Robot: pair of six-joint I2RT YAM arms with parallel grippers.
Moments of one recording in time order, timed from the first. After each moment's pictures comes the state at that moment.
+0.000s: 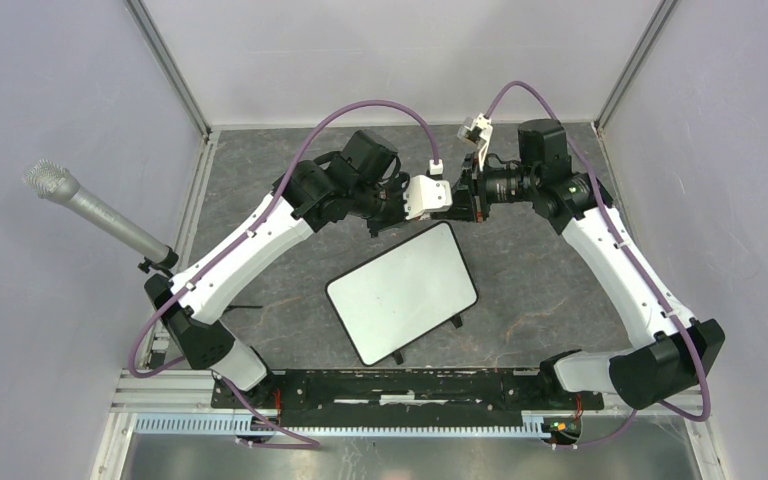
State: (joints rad) left arm -0.84 1.56 1.78 -1.02 0.26 0.64; right arm 0.36 1.32 1.37 -0.59 -0.97 -0.03
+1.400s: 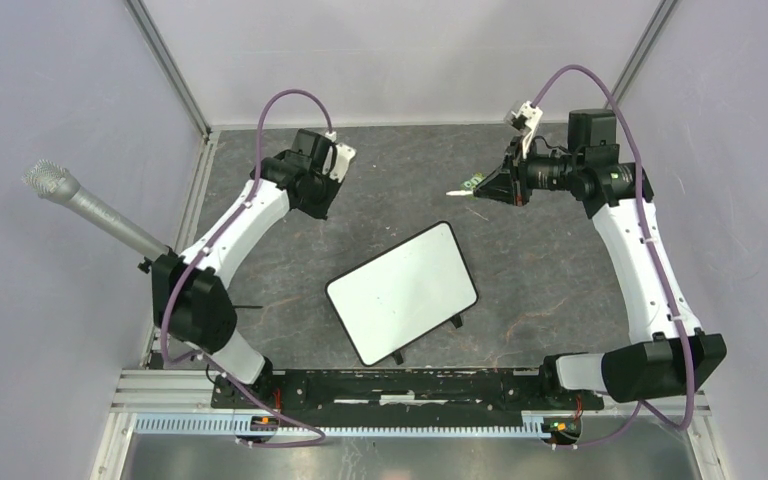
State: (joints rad) left arm -0.40 1.58 1.47 -0.87 -0.03 0.21; right arm 0.10 1.34 1.49 -0.81 -0.97 -0.31
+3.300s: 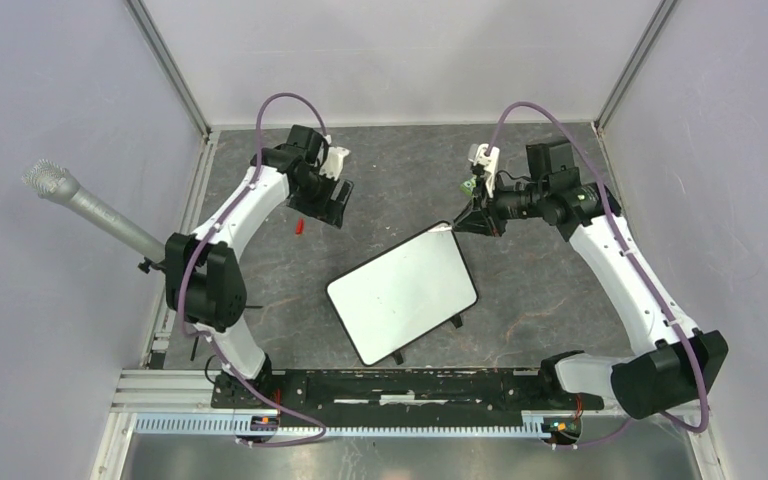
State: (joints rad) left arm -0.28 1.76 1.49 -0.90 0.13 0.16; right arm 0.28 1.27 1.29 -0.78 -0.88 -0.50
